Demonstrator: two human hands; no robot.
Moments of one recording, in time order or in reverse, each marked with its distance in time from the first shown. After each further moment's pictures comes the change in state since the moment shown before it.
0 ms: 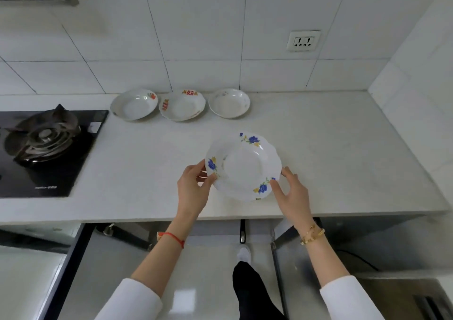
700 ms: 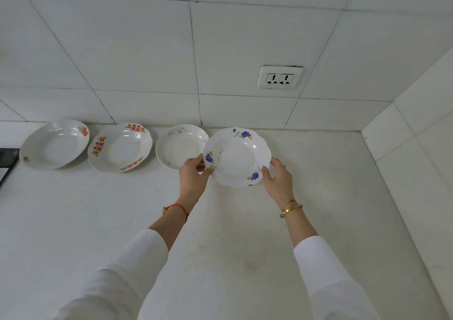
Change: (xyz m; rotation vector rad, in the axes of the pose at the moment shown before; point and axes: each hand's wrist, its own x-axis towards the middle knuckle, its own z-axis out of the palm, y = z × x) left_hand 0.283 0.033 0.222 0.038 0.001 -0.165; right_hand 0.346 0.057 -0.071 -0.037 0.047 0.037
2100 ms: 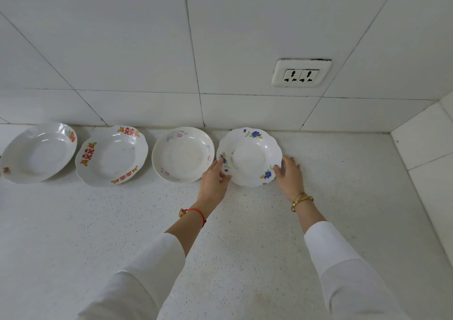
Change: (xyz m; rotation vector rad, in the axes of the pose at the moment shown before) left_hand 0.058 -0.023 0.062 0.137 -0.239 0.044; right_hand 0.099 0.058 0.038 -0.158 -0.132 0.121
